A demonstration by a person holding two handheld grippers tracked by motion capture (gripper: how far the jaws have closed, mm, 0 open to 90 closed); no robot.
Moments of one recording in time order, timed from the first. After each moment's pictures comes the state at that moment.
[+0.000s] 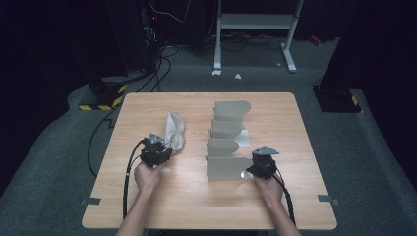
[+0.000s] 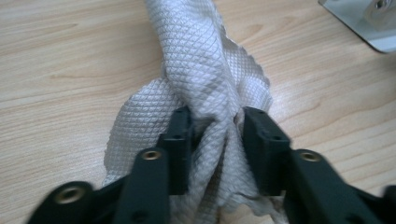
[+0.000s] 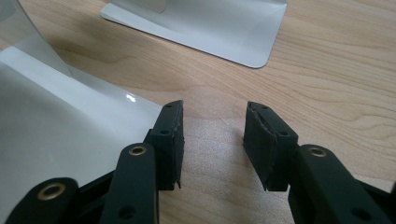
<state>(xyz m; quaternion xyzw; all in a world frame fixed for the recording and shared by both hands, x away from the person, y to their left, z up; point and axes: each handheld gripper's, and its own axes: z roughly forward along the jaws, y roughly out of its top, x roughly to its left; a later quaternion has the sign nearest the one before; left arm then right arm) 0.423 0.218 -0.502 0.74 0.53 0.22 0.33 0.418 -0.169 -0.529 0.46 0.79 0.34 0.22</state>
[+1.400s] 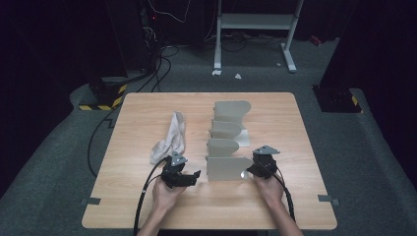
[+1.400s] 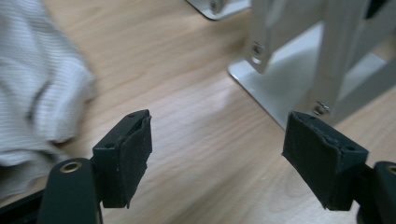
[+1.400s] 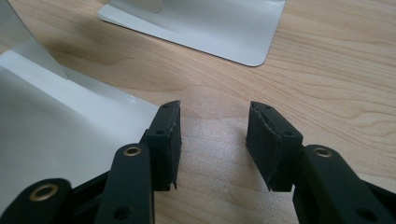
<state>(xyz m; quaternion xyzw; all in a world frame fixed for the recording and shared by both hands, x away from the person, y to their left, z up) 0.364 0.142 -0.509 0.80 0.44 0.16 0.38 0.420 -0.171 -0.529 0.46 0.79 0.34 0.22</state>
